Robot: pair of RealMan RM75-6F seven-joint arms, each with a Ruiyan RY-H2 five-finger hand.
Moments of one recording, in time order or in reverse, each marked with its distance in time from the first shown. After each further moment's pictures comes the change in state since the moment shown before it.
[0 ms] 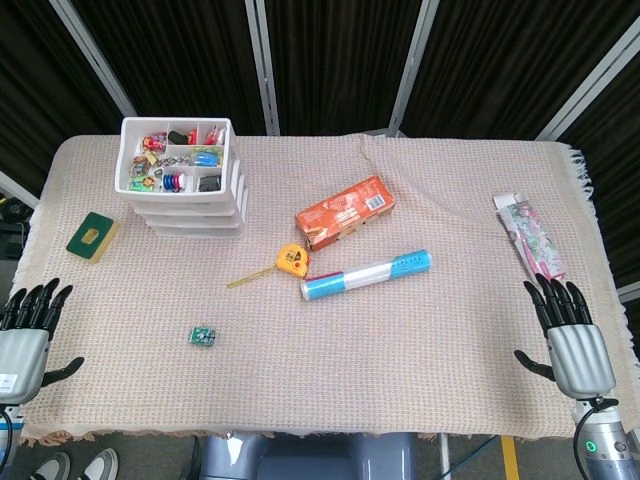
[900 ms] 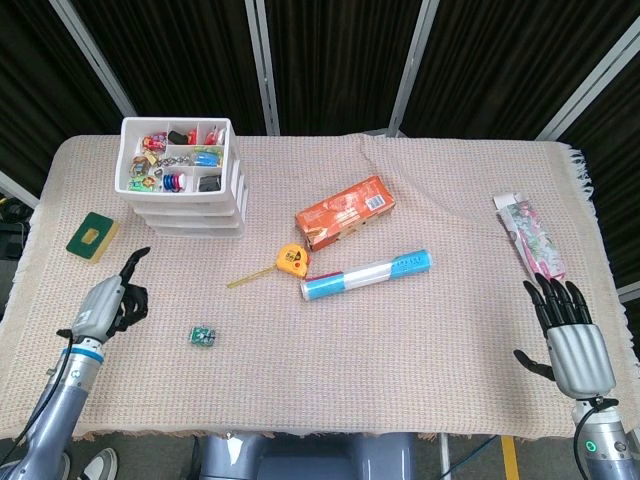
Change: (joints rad) left arm -0.274 -0.043 -0.286 -0.234 -0.543 -0.454 -0.233; right arm 0.001 -0.001 0.000 0.007 -0.006 0.003 0.008
